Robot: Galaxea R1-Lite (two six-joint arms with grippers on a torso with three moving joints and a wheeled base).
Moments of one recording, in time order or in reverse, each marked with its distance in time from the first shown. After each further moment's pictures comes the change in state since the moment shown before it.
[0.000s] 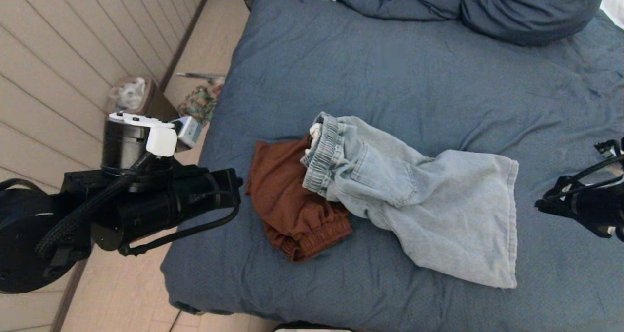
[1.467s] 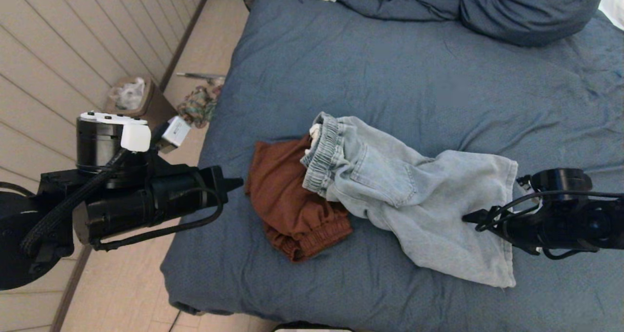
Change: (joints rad) left arm 0.100 -0.014 0.031 -0.053 -0.285 -0.042; right arm 0.191 0.303 0.124 -0.339 -0.041 0.023
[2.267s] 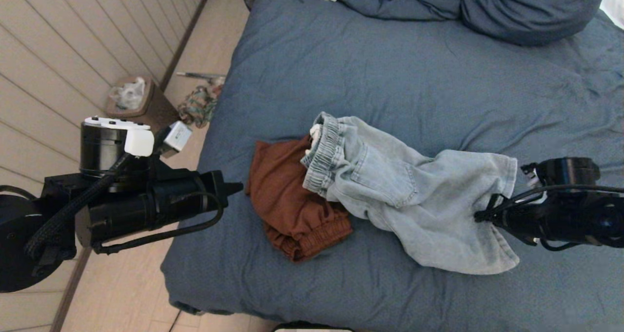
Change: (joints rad) left arm 0.003 0.006 0.017 -0.001 -0.002 -0.002; right arm 0.015 -0.104 0.009 -0.023 0.009 0.064
